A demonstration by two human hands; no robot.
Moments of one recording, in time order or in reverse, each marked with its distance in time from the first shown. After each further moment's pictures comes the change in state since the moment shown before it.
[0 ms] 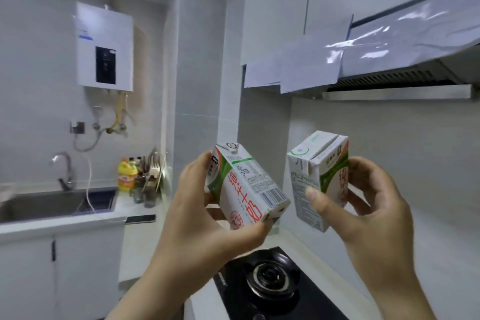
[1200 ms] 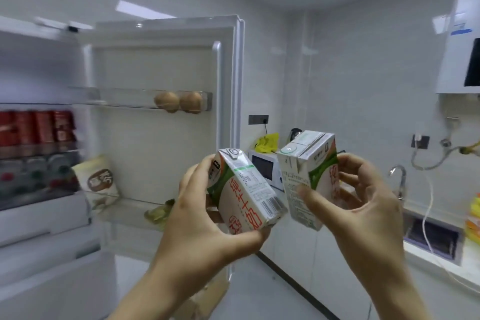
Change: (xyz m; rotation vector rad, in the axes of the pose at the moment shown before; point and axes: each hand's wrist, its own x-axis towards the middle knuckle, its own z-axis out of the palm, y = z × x) left_hand -0.112 0.015 -0.369 1.105 0.837 -0.340; right_hand -0.115 -0.109 0.490 1.045 -0.847 0.047
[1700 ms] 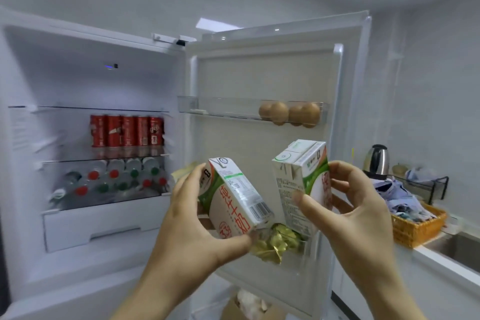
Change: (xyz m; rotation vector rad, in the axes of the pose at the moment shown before) left_hand 0.016 -0.100 -0.166 0.207 0.223 -0.144; right_hand 0.007 0.012 0.208 0.156 -0.214 0.005
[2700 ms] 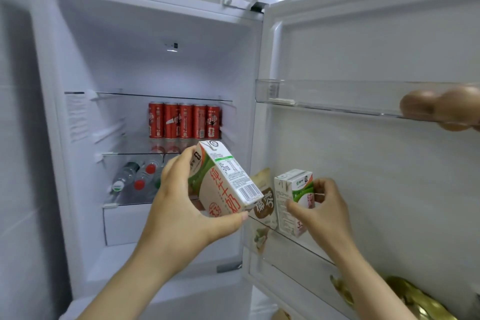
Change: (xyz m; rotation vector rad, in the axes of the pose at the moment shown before) left_hand 0.108 -0.147 -0.102 0.176 0.160 -0.098; right_hand 0.084 0.166 0.237 -0.095 -0.249 0.269
